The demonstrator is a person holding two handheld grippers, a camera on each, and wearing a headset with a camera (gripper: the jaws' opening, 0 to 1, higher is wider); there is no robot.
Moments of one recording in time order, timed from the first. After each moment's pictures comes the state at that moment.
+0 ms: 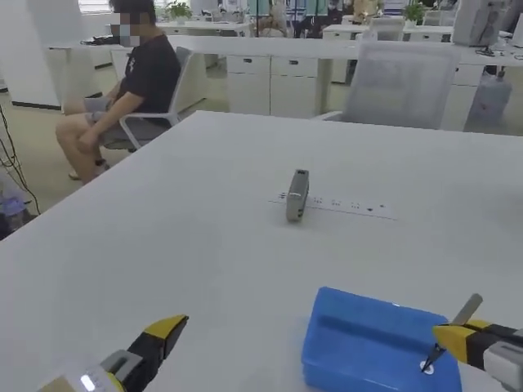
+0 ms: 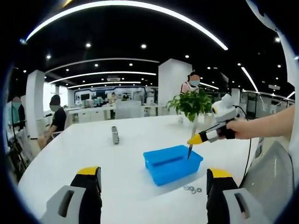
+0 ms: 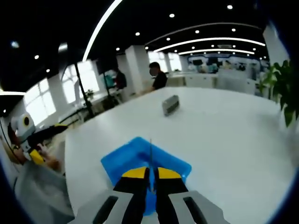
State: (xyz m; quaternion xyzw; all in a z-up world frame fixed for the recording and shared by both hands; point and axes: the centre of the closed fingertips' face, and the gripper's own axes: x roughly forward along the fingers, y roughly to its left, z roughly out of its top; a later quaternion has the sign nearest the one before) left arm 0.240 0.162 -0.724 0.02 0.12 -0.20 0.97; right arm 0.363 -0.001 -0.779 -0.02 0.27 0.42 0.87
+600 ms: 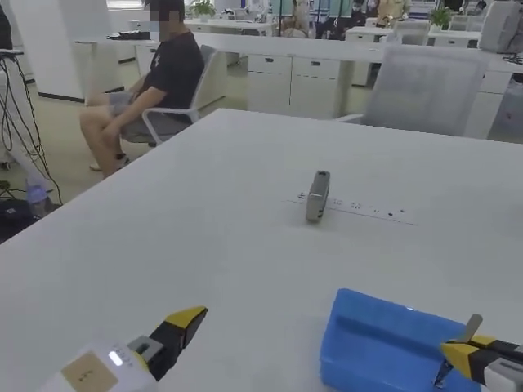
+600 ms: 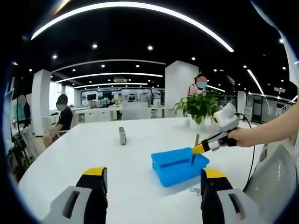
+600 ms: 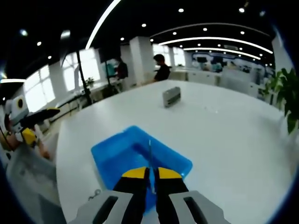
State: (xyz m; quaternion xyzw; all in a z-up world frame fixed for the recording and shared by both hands) left arm 0.242 0.179 -0.720 0.01 0.11 -0.17 0.98; right arm 0.371 -0.004 -0.798 -0.06 0.27 0.42 0.87
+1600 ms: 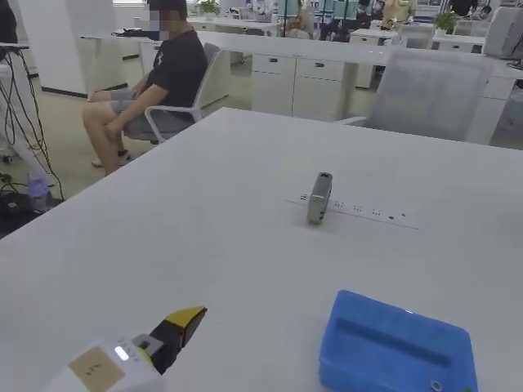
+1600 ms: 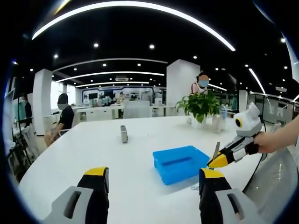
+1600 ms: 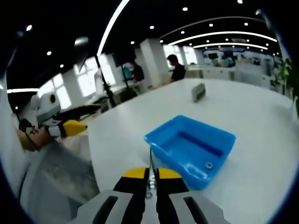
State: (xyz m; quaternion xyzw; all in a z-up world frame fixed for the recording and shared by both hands) left arm 0.241 0.180 -0.724 0.01 0.12 -0.16 0.98; right arm 0.268 0.029 -0.798 -0.01 0.29 0.48 0.83
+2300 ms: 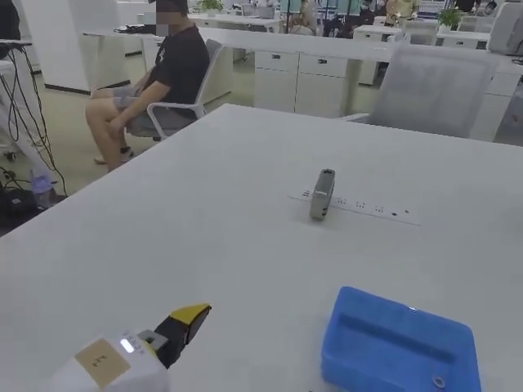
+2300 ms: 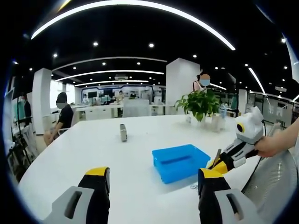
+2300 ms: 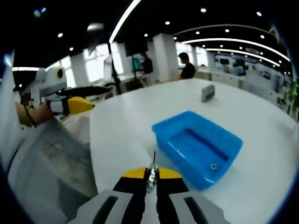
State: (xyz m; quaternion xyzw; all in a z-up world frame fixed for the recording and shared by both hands) left arm 0.240 0.179 -0.726 0.01 0.12 -0.17 0.98; right arm 0.255 0.033 -0.810 -0.12 0.26 0.51 0.81
